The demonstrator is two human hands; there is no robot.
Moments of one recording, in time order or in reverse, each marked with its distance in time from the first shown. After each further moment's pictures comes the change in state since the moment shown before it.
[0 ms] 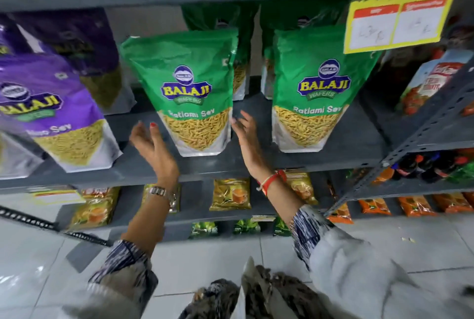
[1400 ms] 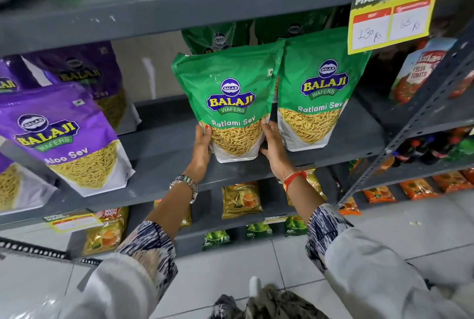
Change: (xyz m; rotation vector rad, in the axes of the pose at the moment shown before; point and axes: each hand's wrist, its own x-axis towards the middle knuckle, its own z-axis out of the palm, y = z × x) left_hand -0.004 0.010 0.035 -0.067 -0.820 -0.378; right_hand 0.006 0.004 -0.020 0.164 0.147 0.126
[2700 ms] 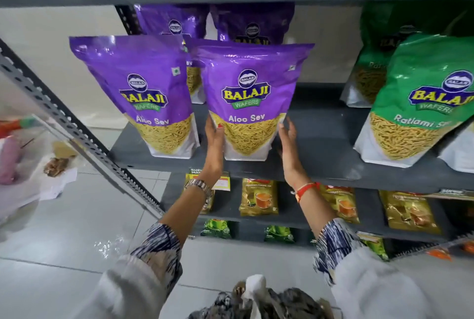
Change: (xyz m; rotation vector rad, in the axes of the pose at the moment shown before) left_hand -0.050 0.020 -0.305 -0.009 0.343 0.171; right_hand -0.057 0.098 0.284 -0.124 -0.253 -0.090
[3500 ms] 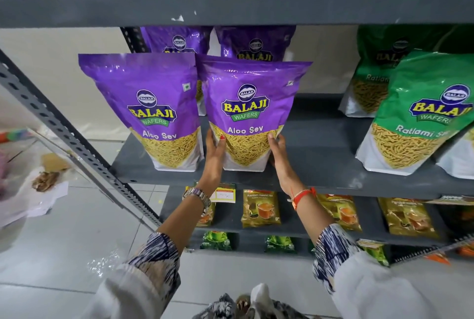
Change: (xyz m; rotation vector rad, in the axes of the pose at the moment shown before) left_hand 0.013 0.006 -0.030 0.059 -0.091 -0.126; right_hand -0.001 -0.012 0.041 -0.026 -0.040 0.009
